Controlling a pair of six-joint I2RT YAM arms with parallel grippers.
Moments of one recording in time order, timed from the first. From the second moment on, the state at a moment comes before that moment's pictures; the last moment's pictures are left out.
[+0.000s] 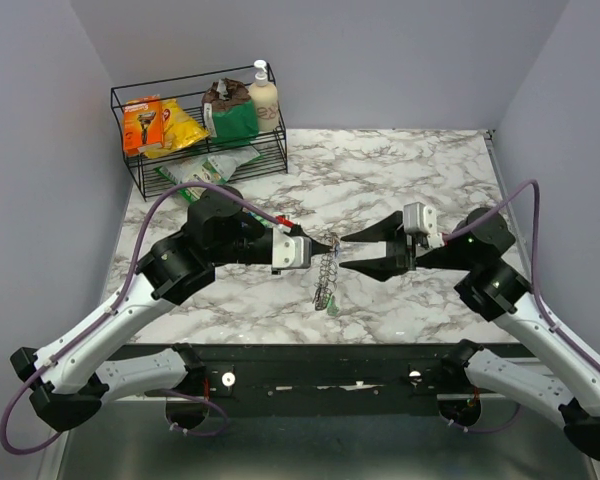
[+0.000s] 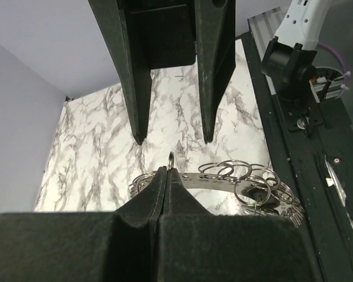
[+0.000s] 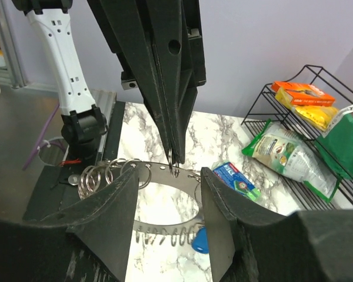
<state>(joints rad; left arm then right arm) -0.87 1.01 1.23 -0.40 0.66 0.53 0.66 0.82 0.90 0.08 -0.85 -0.14</state>
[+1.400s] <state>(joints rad) -0.89 1.05 1.29 -0.55 0.55 0.61 0.77 0.93 0.96 -0.05 -0.67 -0.23</state>
